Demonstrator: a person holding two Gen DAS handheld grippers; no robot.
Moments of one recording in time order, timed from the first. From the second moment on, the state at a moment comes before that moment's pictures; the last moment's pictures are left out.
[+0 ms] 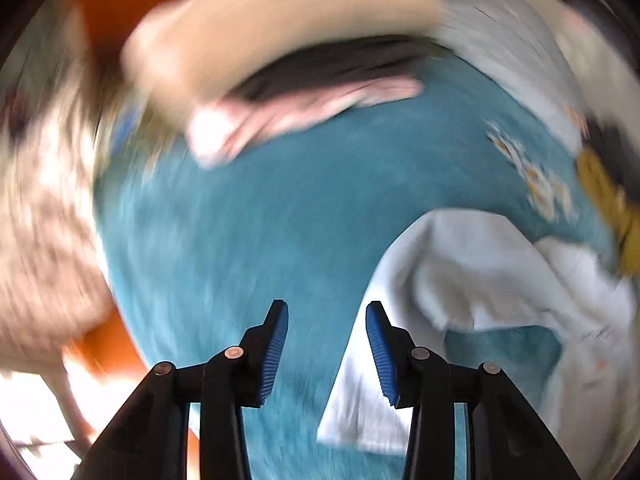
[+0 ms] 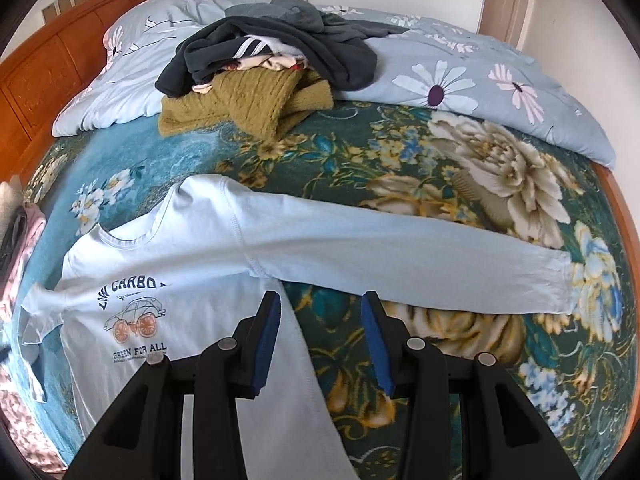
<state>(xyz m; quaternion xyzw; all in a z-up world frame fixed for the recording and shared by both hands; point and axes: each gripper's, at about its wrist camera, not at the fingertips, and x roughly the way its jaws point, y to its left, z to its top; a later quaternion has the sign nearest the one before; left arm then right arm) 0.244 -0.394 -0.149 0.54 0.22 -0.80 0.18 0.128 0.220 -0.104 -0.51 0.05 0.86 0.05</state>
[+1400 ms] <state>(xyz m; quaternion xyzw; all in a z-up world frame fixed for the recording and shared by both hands) 0.222 -0.440 -0.160 0.60 0.06 -0.76 0.23 0.080 0.266 -0.115 -0.50 0.10 0.86 -0.03</state>
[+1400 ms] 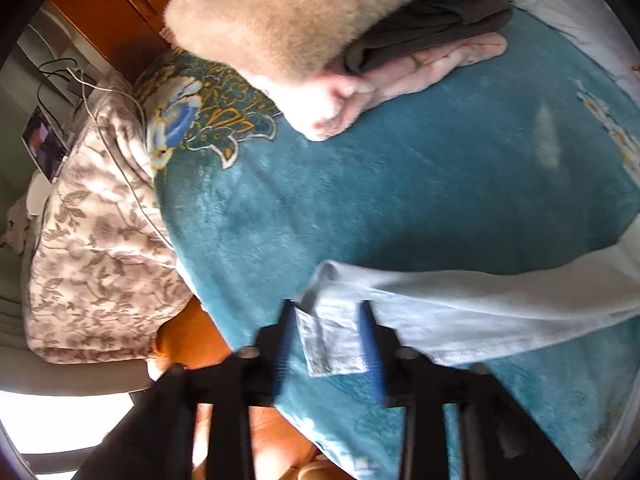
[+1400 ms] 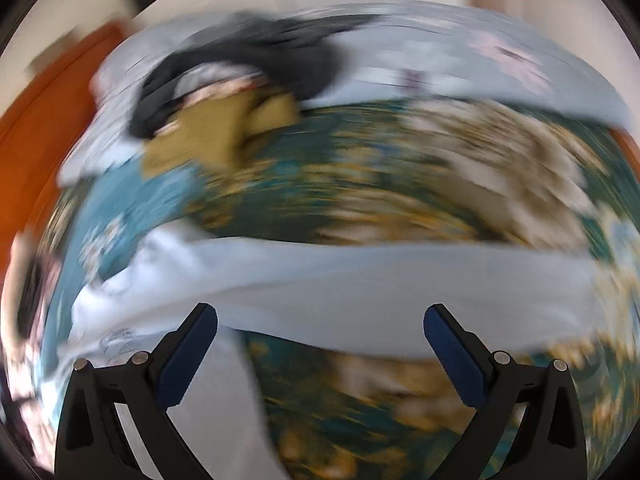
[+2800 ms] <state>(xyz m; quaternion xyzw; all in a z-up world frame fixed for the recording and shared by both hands) 0.023 -0.199 -0.163 0.60 0.08 -0.79 -0.05 -0.055 0.147 -0.206 -0.62 0.08 0.78 -0.07</state>
